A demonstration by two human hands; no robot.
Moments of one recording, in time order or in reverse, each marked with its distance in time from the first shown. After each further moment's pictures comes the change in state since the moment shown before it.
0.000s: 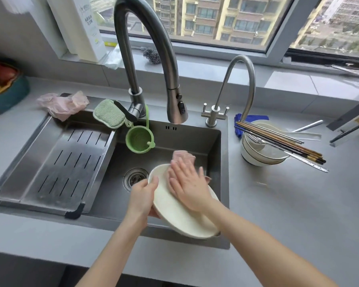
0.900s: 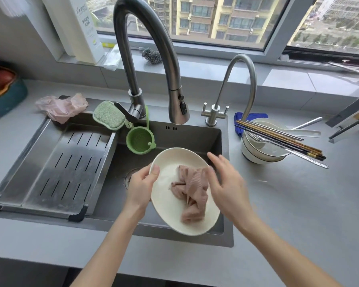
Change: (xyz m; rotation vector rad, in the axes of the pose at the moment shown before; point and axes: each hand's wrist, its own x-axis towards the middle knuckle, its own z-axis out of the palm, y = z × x) left_hand 0.015 0.013 -0.012 -0.001 -0.091 0.272; right_hand -0.066 -0.006 -0.063 0.368 0.430 0.173
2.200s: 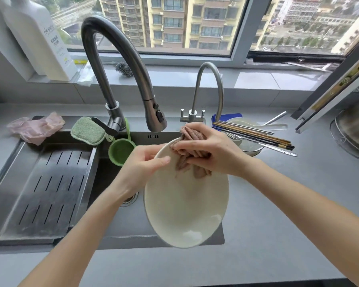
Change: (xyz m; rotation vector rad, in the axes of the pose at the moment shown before) left_hand -0.002 0.086 0.014 0.058 -0.626 0.300; right_hand 0.071 -0.010 -0.070 -0.262 -0.033 -0.850
